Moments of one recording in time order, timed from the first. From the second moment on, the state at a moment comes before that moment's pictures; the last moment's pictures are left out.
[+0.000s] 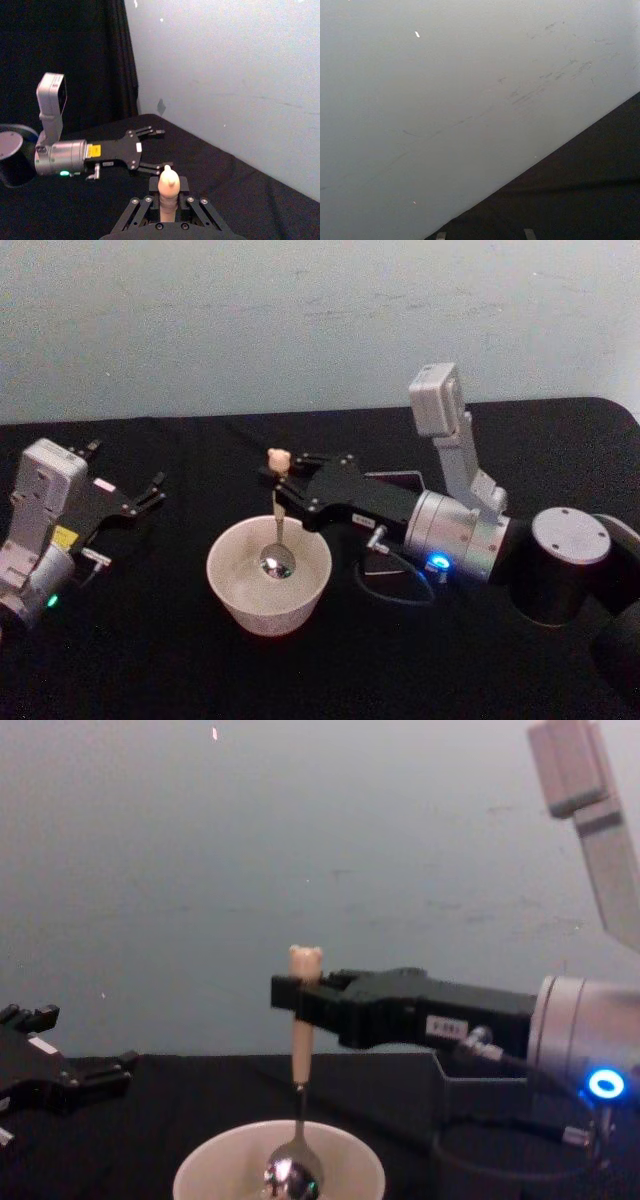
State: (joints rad) left arm -0.20 0.60 0.45 -1.41 -0.25 -0.12 0.03; right arm 0.41 0.39 -0.63 -1.46 0.57 0.06 0.54
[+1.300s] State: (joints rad) left arm -0.20 0.60 0.45 -1.41 -0.25 -0.12 0.03; right arm 0.48 0.23 -0.63 -1.24 0.39 0.02 0.53
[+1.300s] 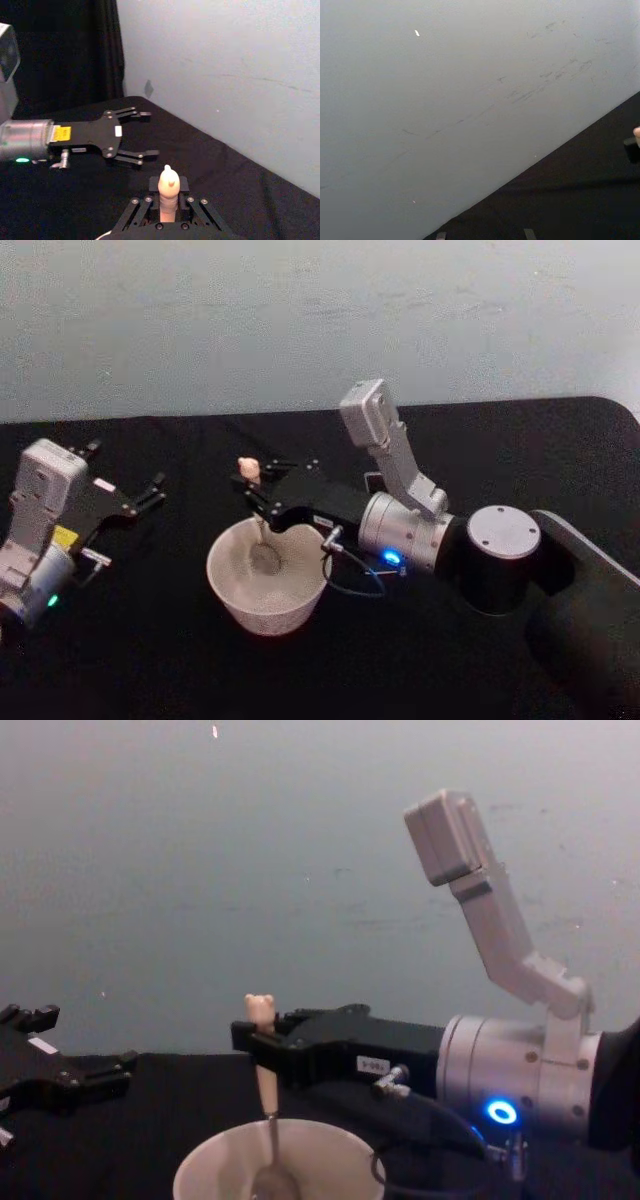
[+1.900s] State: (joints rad) left arm -0.20 0.60 0.45 -1.41 -0.25 -0.12 0.03; right arm 0.41 0.31 -0.57 -1.35 0.40 0.03 0.56
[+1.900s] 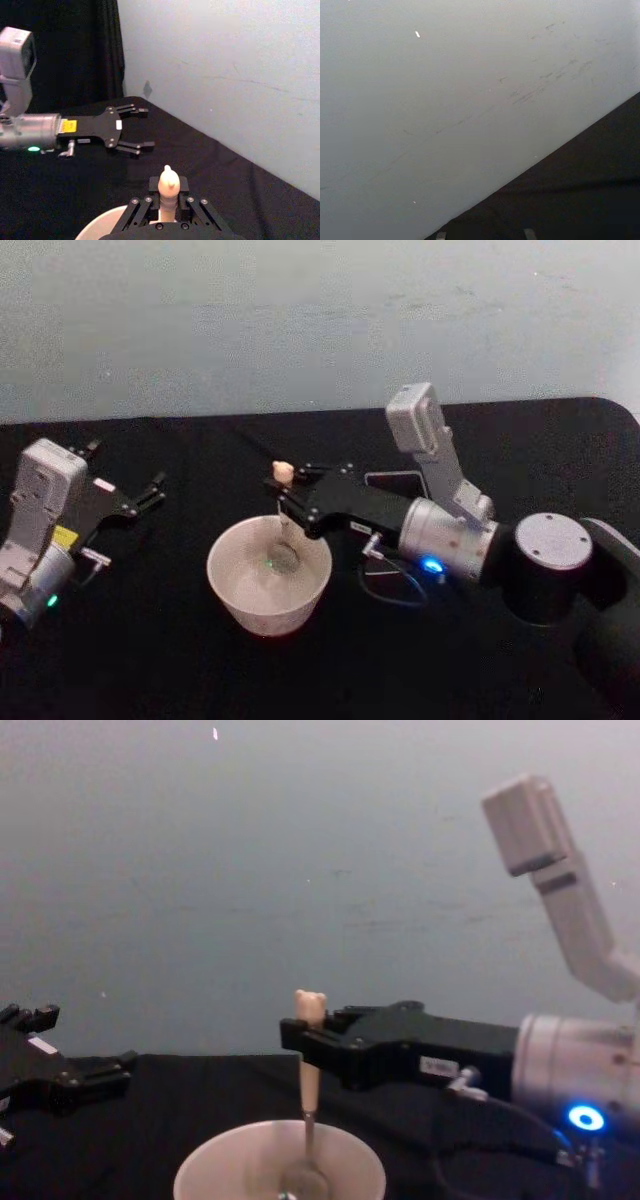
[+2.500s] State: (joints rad) left arm -0.20 0.60 0.45 -1.41 -0.25 -0.12 0.03; right arm 0.34 0.41 -0.59 -1.50 0.48 0.07 0.62
